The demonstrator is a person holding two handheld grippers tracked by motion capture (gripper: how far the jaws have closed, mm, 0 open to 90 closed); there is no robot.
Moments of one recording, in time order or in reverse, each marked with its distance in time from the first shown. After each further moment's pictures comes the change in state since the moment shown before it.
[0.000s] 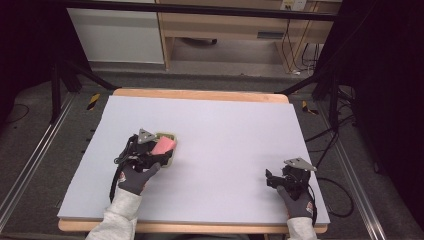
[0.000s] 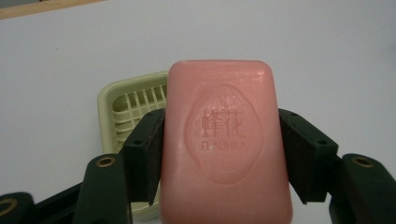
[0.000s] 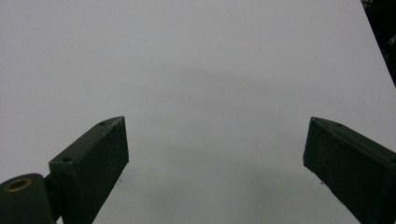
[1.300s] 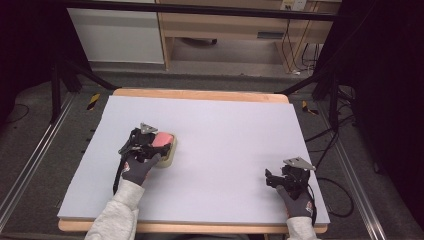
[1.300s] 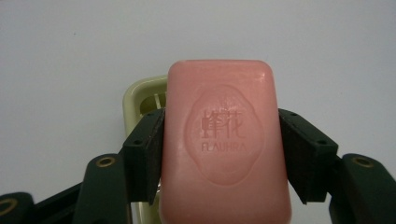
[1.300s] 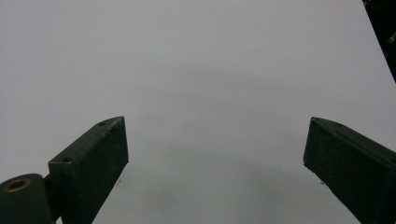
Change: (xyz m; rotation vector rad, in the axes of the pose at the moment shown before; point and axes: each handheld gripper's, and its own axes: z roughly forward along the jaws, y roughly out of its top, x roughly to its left) left arm 0.026 0.004 0.037 0.059 0.057 -0.036; right arm 0.000 0.001 0.002 0.006 -0.004 -0.001
